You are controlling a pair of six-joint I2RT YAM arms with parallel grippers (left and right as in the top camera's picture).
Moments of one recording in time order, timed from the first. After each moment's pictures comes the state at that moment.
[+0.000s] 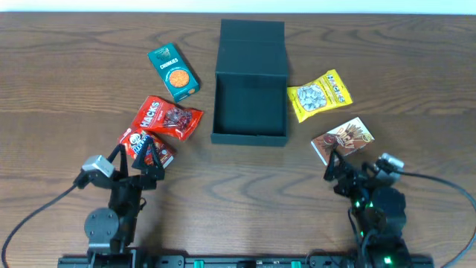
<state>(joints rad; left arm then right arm) -0.02 0.17 0.10 0.08 0.07 -0.67 0.09 0.35 0.15 -0.17 0.04 0.59</state>
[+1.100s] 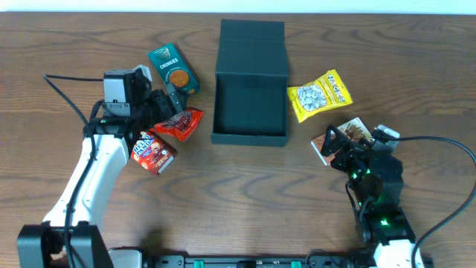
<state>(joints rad) -0.02 1.47 0.95 -0.32 0.38 -0.56 0.09 0.79 0.28 0.09 0.02 0.59</state>
